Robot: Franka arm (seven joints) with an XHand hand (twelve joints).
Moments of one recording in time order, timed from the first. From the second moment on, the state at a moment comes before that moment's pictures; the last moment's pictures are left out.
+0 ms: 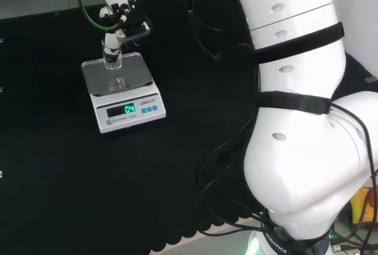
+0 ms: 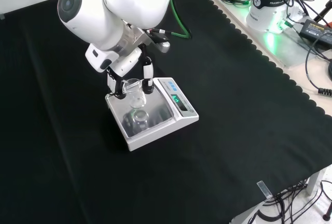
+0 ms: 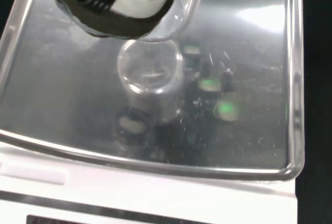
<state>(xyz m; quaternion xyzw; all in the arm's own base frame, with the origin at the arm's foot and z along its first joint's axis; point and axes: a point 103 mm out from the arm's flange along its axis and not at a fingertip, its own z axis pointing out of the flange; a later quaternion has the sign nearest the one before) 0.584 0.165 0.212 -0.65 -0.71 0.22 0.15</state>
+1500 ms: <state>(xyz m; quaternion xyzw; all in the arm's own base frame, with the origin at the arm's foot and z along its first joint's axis) 0.552 0.168 0.174 -0.64 -0.70 0.26 0.16</state>
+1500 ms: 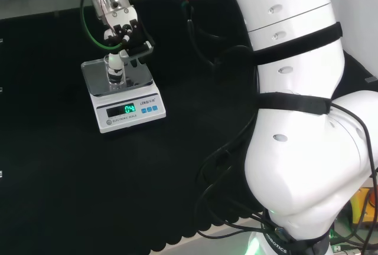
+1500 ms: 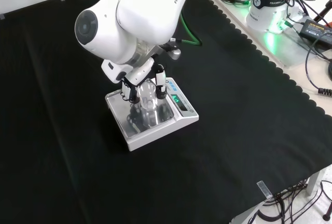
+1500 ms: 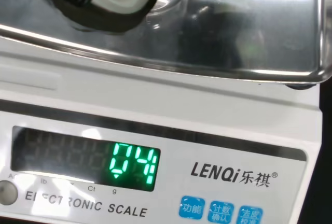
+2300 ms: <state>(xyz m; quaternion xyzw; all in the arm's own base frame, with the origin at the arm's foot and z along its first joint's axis) 0.534 0.185 0.251 -0.66 -0.70 0.26 0.08</state>
